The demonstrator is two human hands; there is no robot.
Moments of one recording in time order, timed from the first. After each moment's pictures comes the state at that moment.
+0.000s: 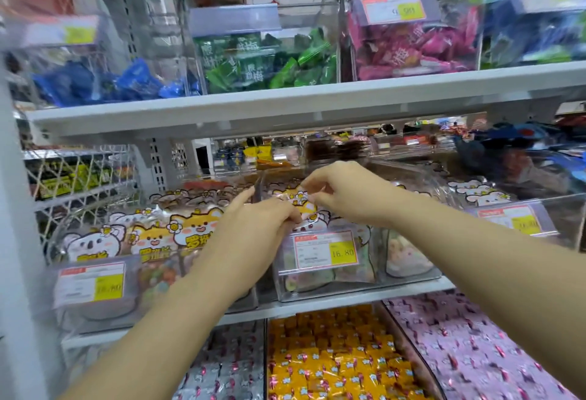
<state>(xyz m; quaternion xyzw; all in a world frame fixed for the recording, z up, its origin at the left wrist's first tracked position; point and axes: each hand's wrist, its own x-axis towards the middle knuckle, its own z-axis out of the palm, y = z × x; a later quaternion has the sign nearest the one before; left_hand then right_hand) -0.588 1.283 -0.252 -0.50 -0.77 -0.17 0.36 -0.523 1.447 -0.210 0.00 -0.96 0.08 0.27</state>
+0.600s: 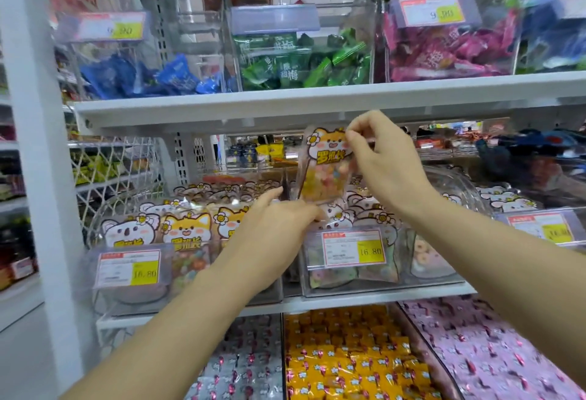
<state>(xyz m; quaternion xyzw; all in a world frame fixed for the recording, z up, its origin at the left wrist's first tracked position) -0.608 1.275 -0.260 -0.53 -0.74 -0.11 0.40 -0.518 1.424 -0.200 0.01 -0.79 0.31 0.52</state>
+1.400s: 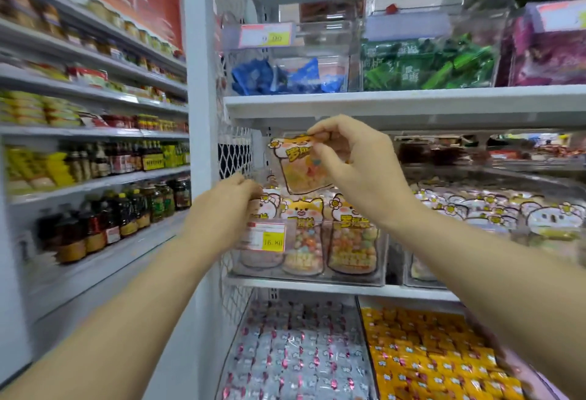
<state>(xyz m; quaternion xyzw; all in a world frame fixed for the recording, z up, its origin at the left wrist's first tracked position) -0.656 1.093 -0.247 -0.27 -0.89 -0.13 0.34 -0.561 1.265 -0.203 0.20 -0.78 0.30 0.51</state>
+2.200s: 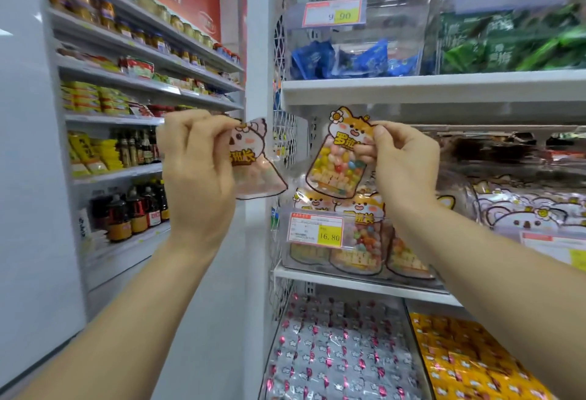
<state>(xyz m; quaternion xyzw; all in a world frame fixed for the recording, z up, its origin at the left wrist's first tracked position) -0.647 1.032 -0.240 -0.26 -0.56 -0.31 0.72 -0.620 1.233 -0.214 0.02 -0.63 0.59 0.50</state>
